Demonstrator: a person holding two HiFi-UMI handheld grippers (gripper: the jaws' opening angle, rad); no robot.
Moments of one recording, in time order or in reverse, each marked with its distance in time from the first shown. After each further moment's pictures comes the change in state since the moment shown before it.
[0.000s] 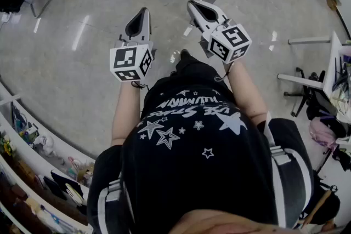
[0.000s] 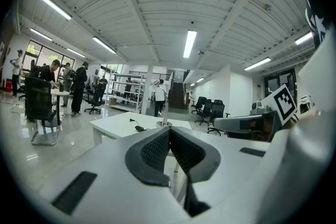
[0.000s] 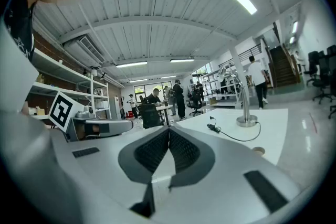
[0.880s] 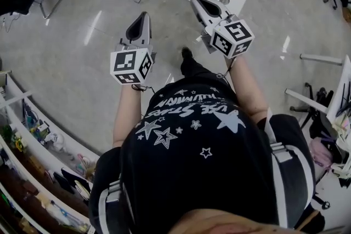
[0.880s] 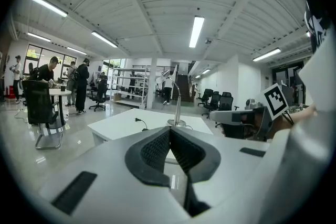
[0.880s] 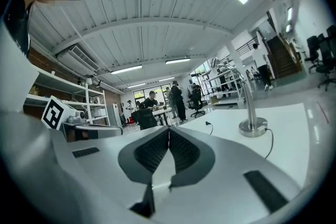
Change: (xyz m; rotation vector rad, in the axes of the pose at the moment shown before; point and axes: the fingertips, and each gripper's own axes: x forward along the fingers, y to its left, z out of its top) left arm 0.131 0.061 0.011 0.025 0.085 0.057; right arm 0.115 -0.126 0.034 0.083 -0.030 0.031
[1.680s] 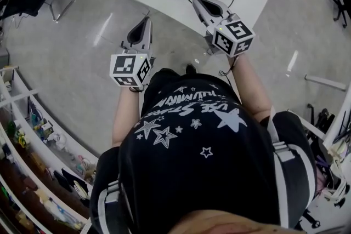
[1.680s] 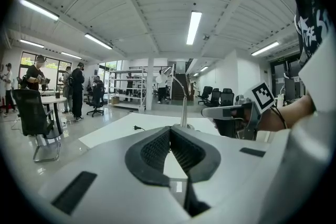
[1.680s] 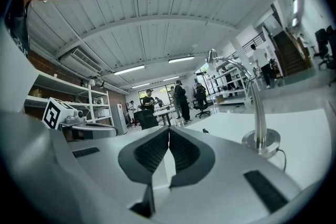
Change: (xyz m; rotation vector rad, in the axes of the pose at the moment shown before) left arm 0.094 0.024 0.021 0.063 0.000 -0.012; right arm 0.076 -0.089 0.032 -0.009 0.008 0.076
